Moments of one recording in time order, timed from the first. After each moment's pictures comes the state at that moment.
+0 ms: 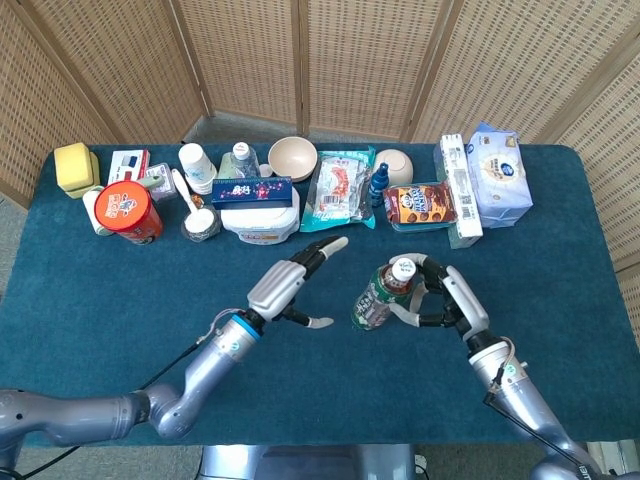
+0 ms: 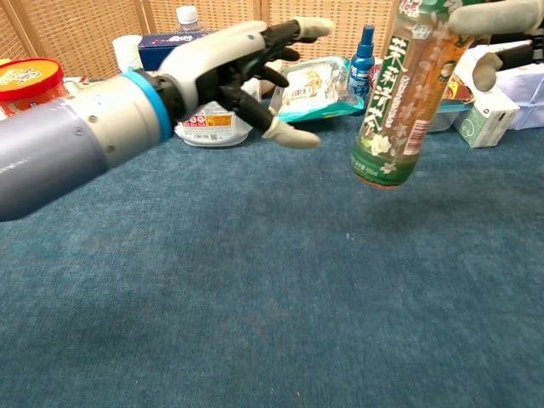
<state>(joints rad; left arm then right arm) -0.84 -1.70 -0.27 -1.56 1.27 1.00 -0.11 0.46 -1.12 0.29 -2.06 -1.19 1.01 0.68</state>
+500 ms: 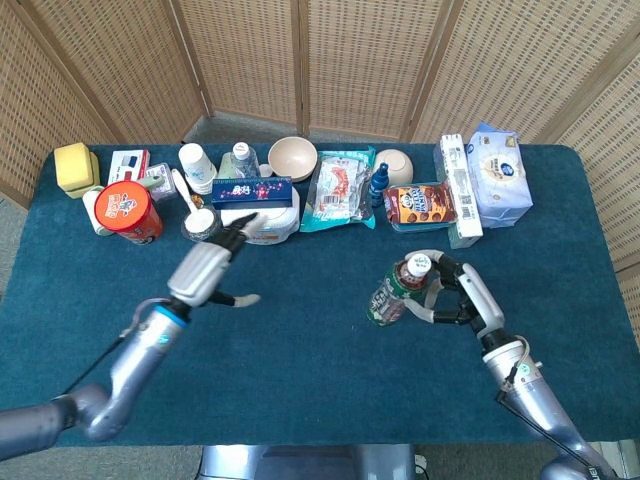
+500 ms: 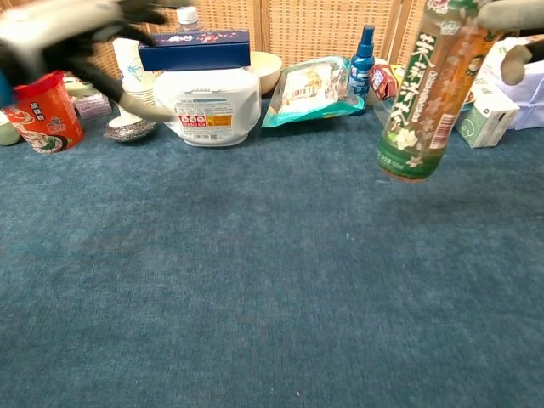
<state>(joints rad) -0.67 -1.40 -0.17 -1.63 1.35 1.14 -0.06 0.43 -1.09 0.29 -2.02 -1.22 1.03 0.69</state>
